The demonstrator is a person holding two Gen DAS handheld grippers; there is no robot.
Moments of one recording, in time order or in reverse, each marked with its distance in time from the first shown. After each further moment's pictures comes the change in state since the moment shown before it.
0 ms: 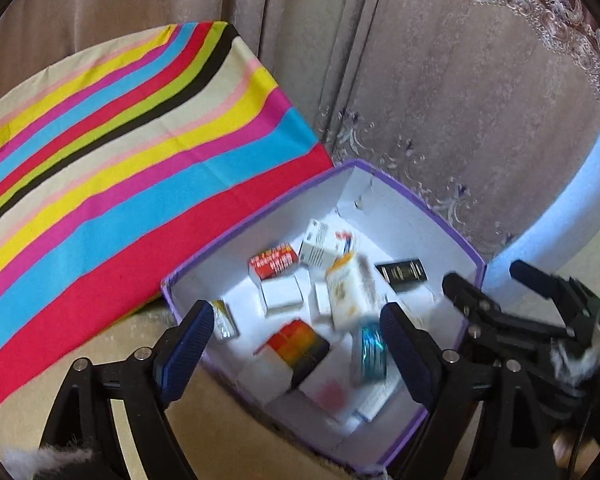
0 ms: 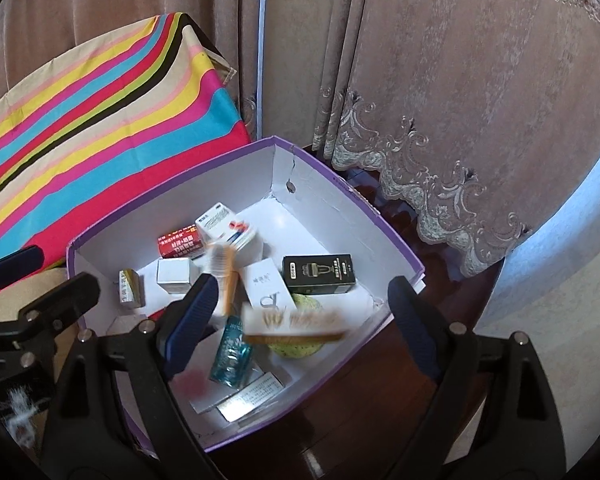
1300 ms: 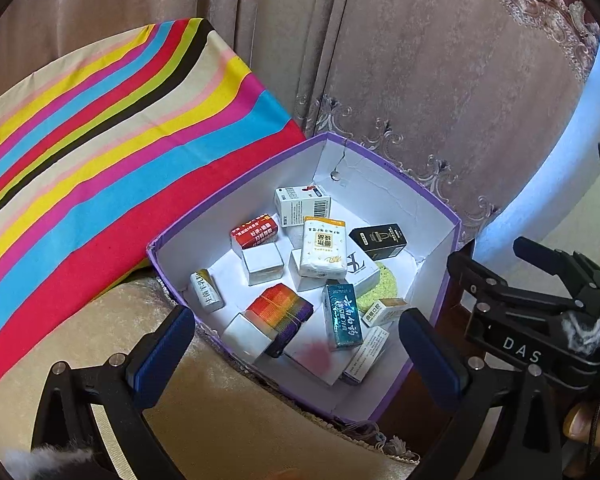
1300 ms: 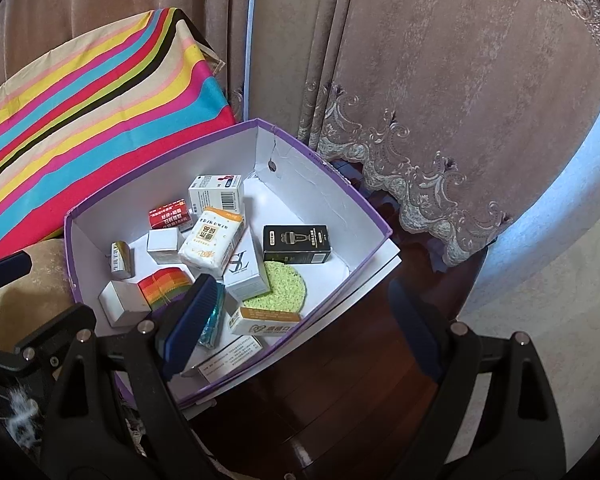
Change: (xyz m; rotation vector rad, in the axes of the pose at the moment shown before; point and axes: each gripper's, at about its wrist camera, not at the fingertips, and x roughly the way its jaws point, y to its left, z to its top) left arm -0.010 -0.015 -0.030 0.061 0.010 -0.035; right arm -0.026 -0.012 -0.027 -0.003 0.012 -0.045
